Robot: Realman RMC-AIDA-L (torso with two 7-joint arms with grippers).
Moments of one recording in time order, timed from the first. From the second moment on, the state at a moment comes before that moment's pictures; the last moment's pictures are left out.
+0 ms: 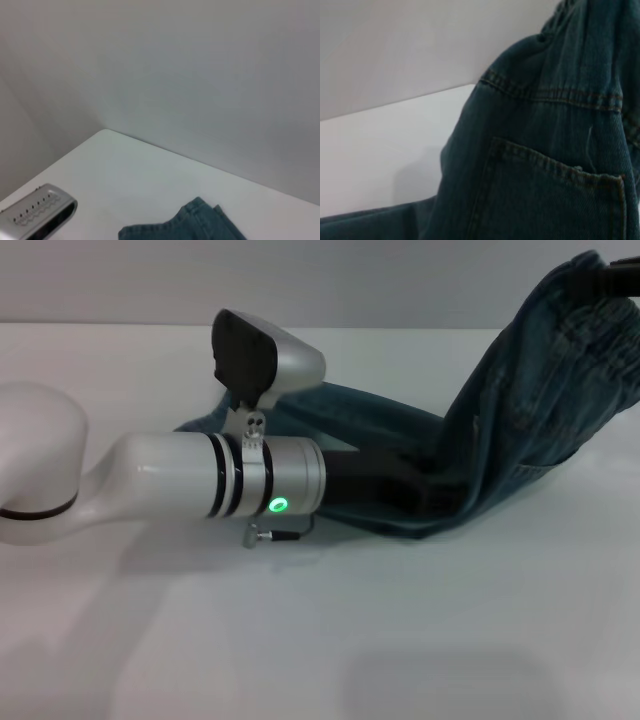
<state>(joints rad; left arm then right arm) -0.67 -2.08 1.88 0.70 1.25 0.76 -1.78 0.68 1.98 -0.62 -1.30 -2.16 -1.75 2.30</state>
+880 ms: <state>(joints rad) -0.64 -2.08 2.02 0.75 1.12 0.79 -1.77 0.73 1.97 -0.70 -1.21 -2.17 -1.71 2.29</state>
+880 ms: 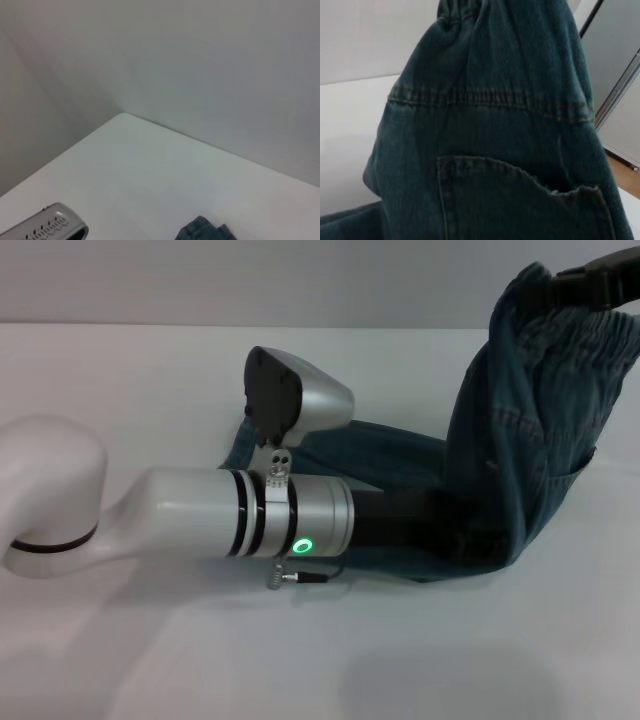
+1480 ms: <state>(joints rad) -0.59 -2.05 1.64 0.68 1.26 0.99 -1.77 0.72 1.97 -0.73 -1.18 -2.17 -1.72 2.27</state>
